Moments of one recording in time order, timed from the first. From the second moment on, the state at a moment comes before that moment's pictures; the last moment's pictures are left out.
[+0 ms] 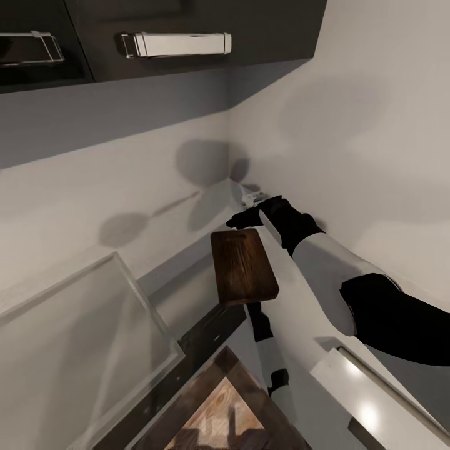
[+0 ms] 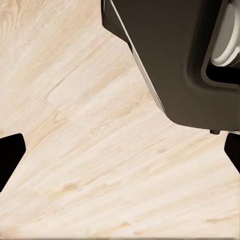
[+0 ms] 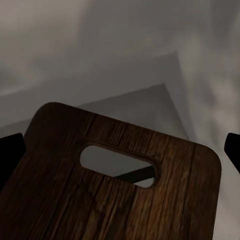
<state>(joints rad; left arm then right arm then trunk) 0.39 0.01 0.02 -0.51 0.05 -0.13 -0.01 -1.46 0.17 0.25 -0.37 0.03 0.59 0.26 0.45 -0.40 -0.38</state>
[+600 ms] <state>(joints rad) 0.39 0.01 0.02 -0.50 0.05 -0.13 -0.01 -1.46 0.17 0.25 -0.39 0.03 0.60 0.25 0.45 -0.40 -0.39</state>
